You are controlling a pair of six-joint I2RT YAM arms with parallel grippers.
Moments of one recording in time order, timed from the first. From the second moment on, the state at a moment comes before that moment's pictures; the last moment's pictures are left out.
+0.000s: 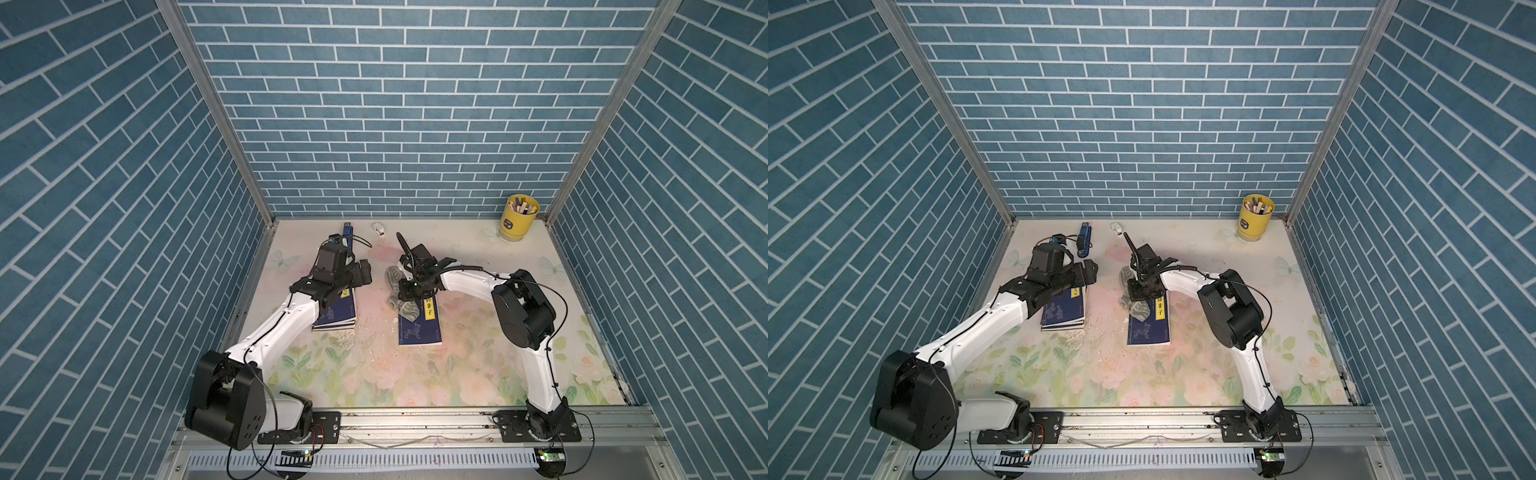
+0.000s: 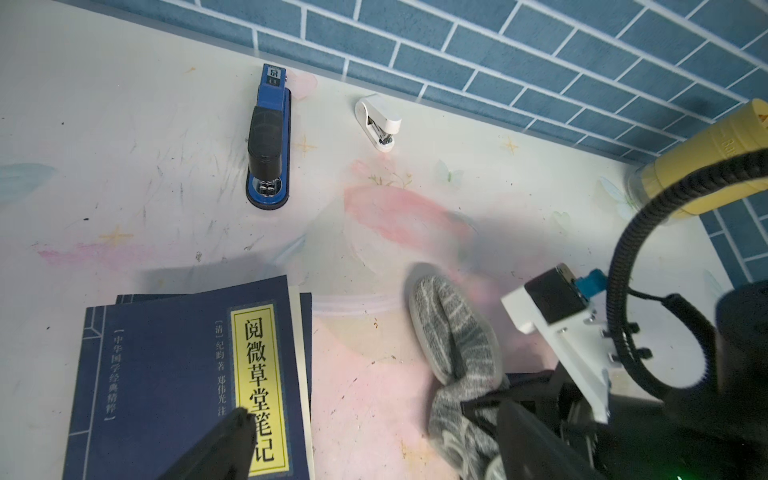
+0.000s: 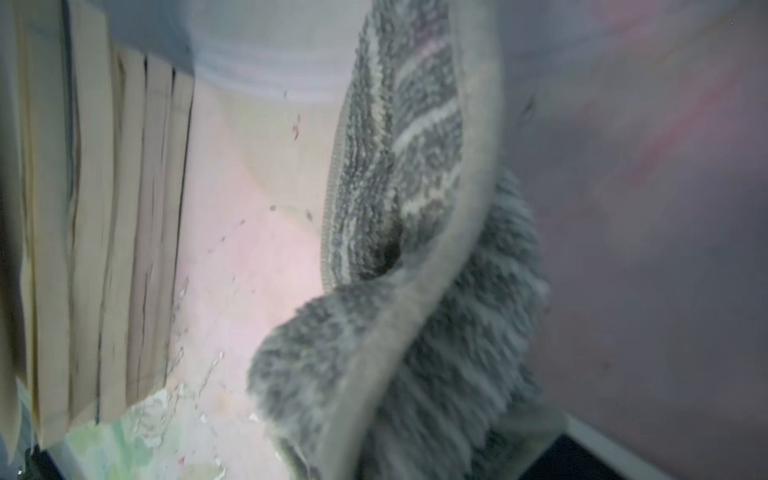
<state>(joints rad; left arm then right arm) -0.34 1.32 0.94 -0.28 -0.03 -0.44 0.74 2.15 1.54 -0.49 -0.28 0.39</state>
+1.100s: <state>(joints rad) -0.32 1.33 0.93 -0.24 -0.02 -0.46 0.78 2.00 1.30 -0.38 -0.21 0.40</state>
